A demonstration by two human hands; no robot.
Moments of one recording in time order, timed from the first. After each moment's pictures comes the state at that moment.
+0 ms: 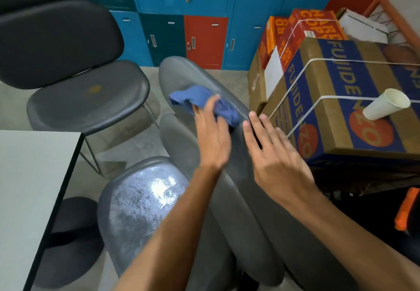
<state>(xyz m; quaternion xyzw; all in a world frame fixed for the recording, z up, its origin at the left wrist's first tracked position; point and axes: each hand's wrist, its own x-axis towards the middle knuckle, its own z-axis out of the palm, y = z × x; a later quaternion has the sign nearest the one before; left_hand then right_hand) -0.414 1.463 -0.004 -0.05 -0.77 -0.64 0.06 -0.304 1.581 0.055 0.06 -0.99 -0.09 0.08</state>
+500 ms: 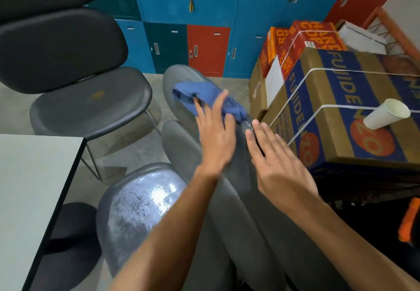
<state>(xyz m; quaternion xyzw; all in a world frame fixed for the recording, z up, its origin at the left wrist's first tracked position) -0.433 1.469 0.000 -0.10 -0.80 -0.58 0.09 -0.306 1.583 0.057 0.08 -0.99 -0.06 0.09</state>
